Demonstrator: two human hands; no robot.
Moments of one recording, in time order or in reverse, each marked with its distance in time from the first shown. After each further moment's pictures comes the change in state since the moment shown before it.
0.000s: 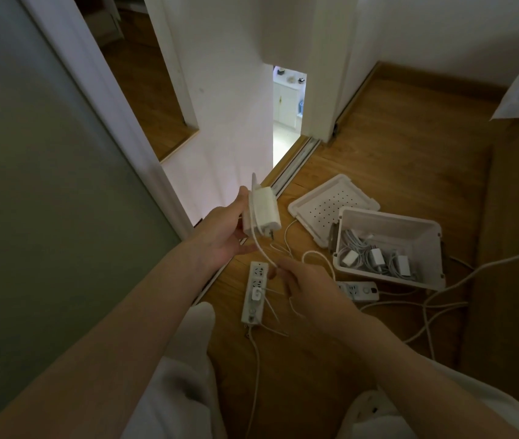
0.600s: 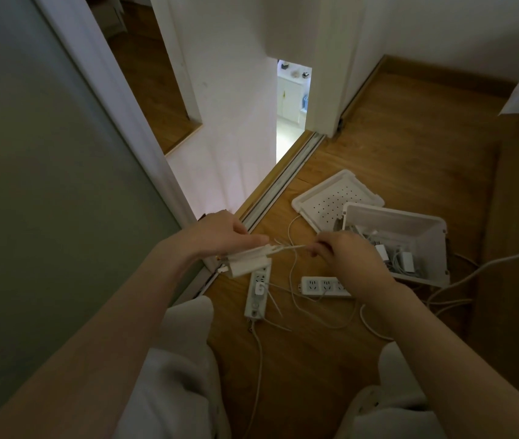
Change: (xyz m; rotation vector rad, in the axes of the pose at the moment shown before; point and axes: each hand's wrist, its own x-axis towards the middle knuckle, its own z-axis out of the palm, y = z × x) left_hand 0.002 -0.001 -0.025 1.211 -0.056 0.132; right_hand 0.017 0.034 -0.035 -0.306 0.140 0.043
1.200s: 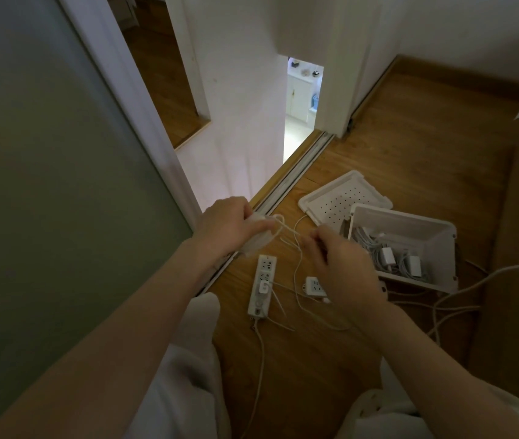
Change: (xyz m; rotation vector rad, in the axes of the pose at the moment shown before) left_hand 0.009 0.002 0.009 0.098 0.396 0.068; right_hand -0.016 -0.042 0.005 0.148 0.172 0.009
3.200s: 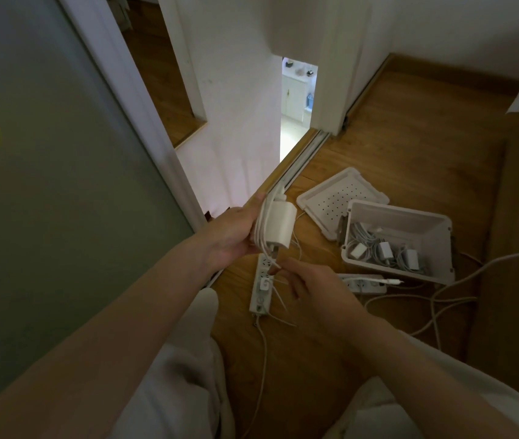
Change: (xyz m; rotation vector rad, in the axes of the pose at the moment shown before) left_hand -0.023 0.014 -0.007 -1.115 -0.375 -0.337; right_hand -0.025 -0.009 0.017 0.122 -0.341 -0.080
